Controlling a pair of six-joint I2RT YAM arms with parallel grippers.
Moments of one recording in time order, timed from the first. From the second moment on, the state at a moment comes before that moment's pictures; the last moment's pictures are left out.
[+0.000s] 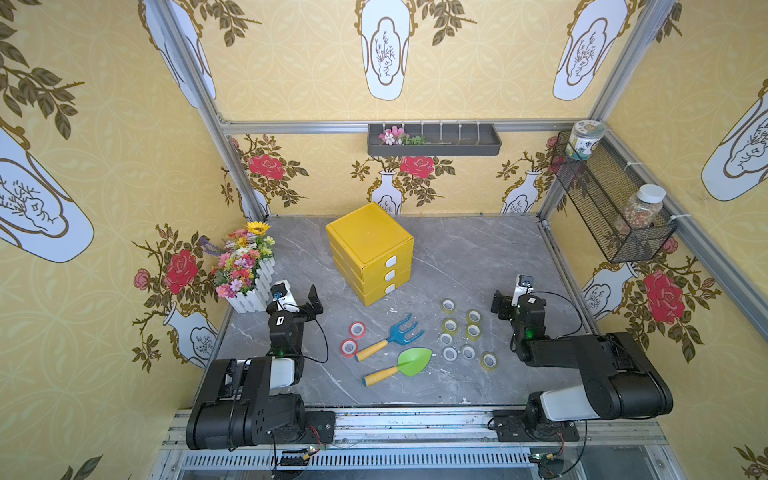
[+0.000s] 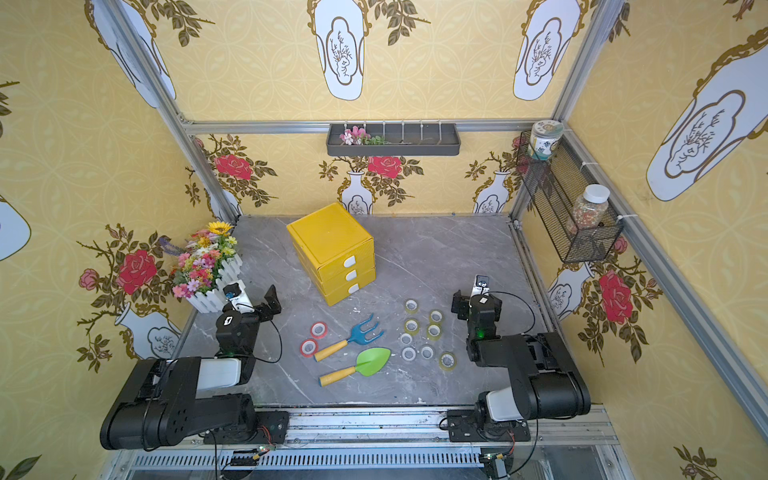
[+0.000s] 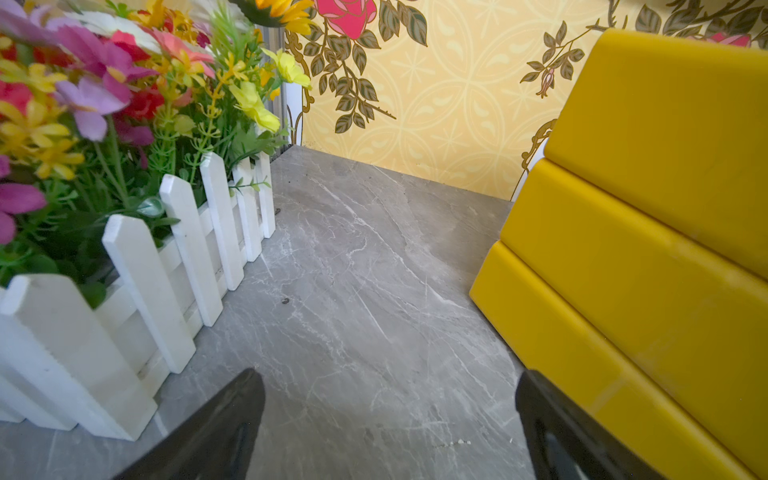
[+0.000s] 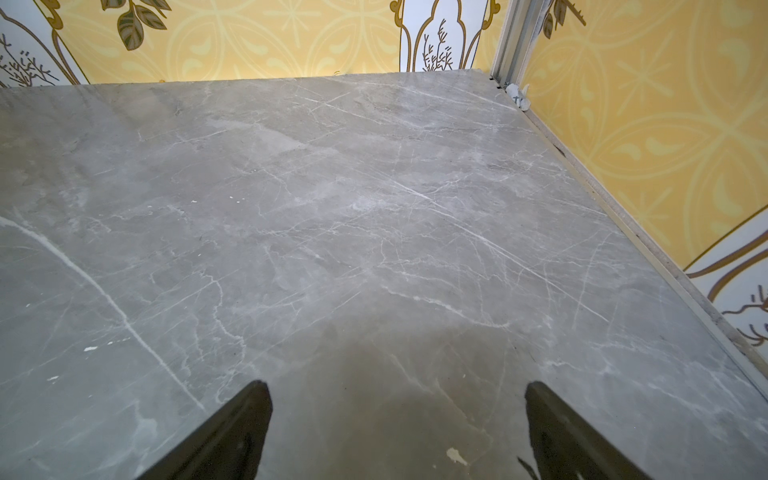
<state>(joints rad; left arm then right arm) 0.03 1.31 0.09 1.05 -0.08 -0.19 0.05 1.44 0.22 0.78 0.24 0.05</state>
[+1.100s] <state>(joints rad) 0.03 1.00 0.32 0.75 -0.17 -0.31 0.16 1.26 0.59 0.21 0.42 0.15</state>
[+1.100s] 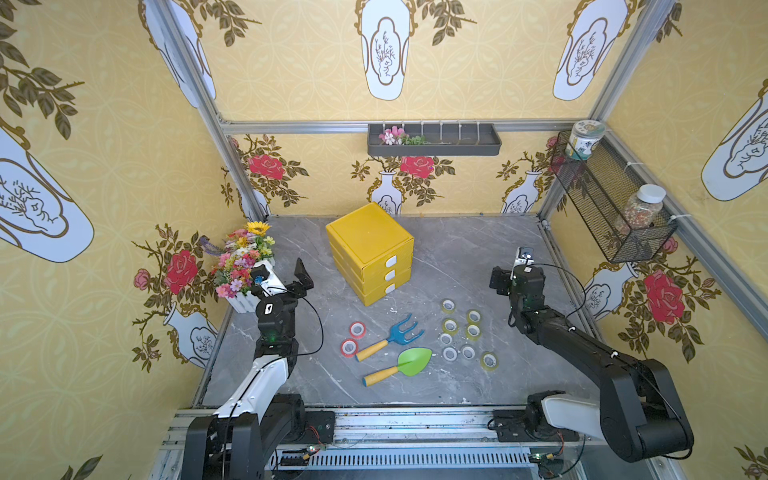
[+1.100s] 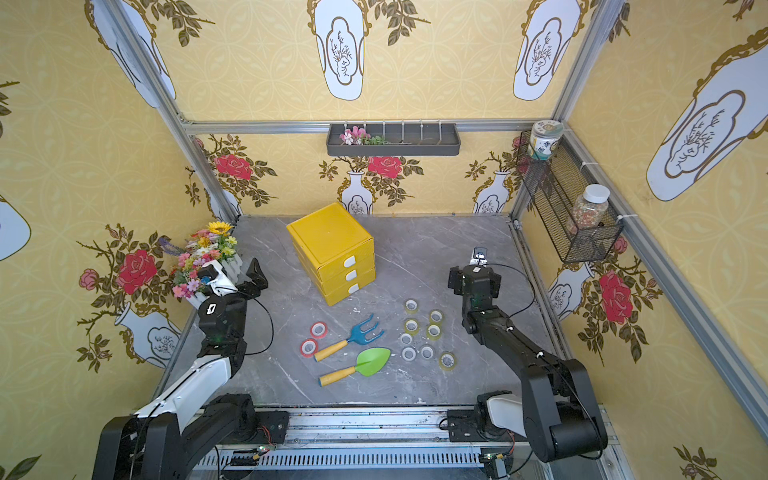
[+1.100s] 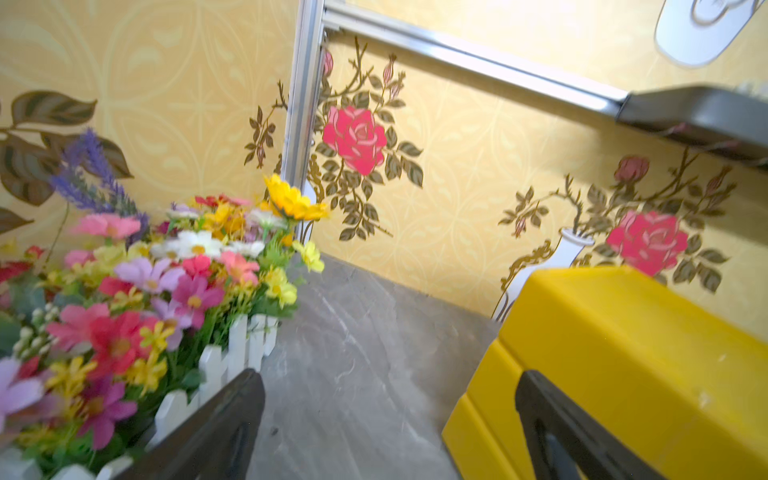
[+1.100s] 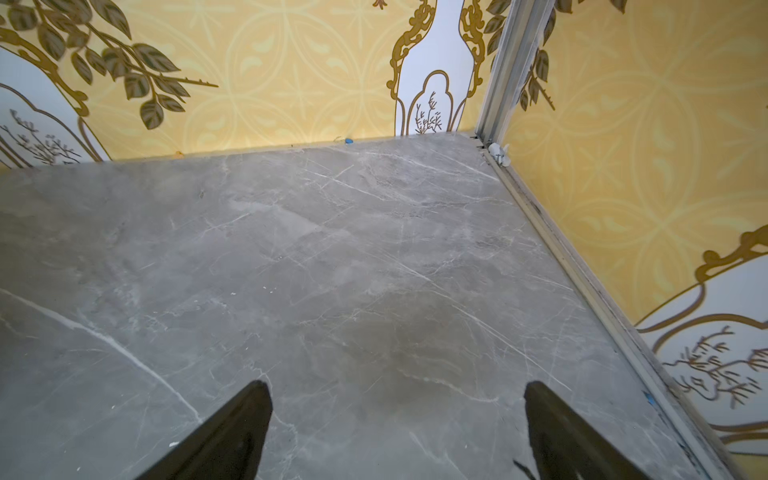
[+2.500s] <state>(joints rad) -0.18 1.19 1.07 -0.29 0.40 -0.70 0.74 1.48 0.99 0.08 0.17 1.04</state>
